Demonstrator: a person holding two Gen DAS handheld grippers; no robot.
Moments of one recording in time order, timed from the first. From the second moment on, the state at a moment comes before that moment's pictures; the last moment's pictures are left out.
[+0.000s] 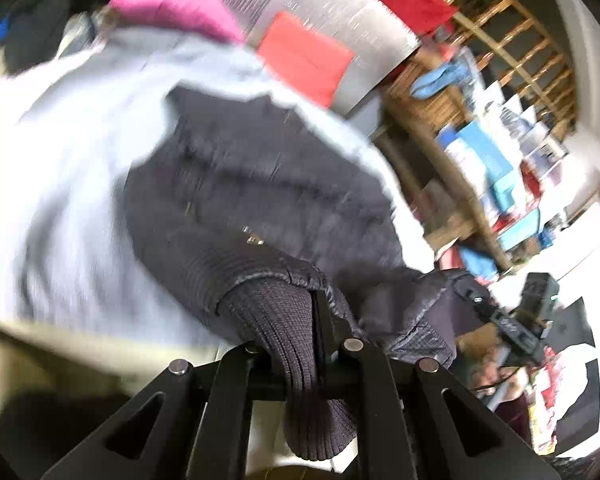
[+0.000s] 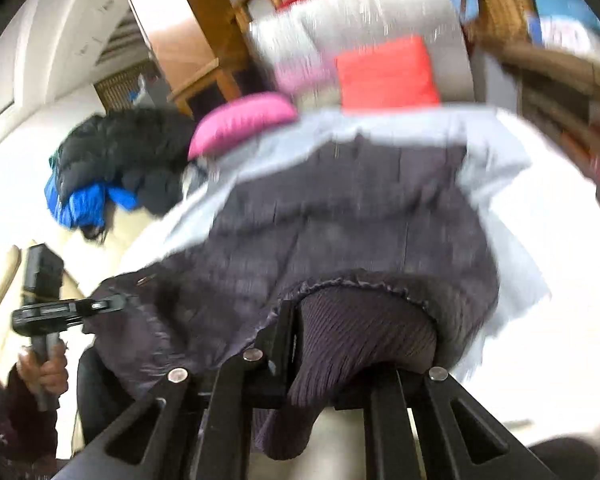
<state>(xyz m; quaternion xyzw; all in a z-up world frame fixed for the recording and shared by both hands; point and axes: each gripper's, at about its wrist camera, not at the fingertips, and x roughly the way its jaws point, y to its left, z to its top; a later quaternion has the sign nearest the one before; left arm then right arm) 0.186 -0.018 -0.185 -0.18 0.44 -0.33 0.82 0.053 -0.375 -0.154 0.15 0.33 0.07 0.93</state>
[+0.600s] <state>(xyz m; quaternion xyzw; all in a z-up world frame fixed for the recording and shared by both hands) 0.444 -0.059 -0.164 -0.23 0.38 -0.28 0.85 0.291 -0.455 -0.122 0.18 0.23 -0.03 0.96</state>
